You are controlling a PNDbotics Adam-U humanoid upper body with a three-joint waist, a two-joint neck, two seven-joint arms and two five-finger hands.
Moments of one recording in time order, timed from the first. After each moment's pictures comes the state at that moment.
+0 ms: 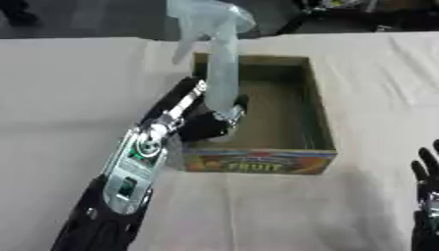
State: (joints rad) left arm -0.85 -0.03 -0.19 -1.41 -0.62 0.05 -0.37; right arm 0.11 -0.06 -0.07 -1.98 0.03 -0.45 -0.27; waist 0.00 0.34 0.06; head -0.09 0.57
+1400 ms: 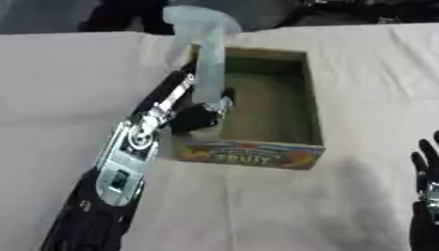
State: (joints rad) left arm -0.84 -0.02 -0.19 -1.41 -0.63 0.10 -0.36; right arm 0.12 -0.07 -0.07 -1.98 0.02 -0.45 -0.27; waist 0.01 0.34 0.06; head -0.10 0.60
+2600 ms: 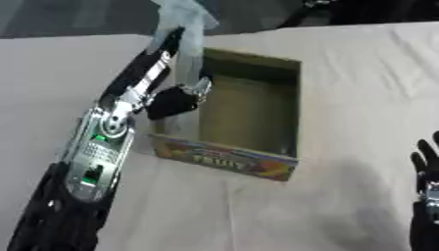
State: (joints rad) left arm -0.83 0.05 -0.17 -1.54 -0.71 0.14 -0.37; right arm 0.13 -0.08 -0.07 -1.98 0.02 -0.45 -0.28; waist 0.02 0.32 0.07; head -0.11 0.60
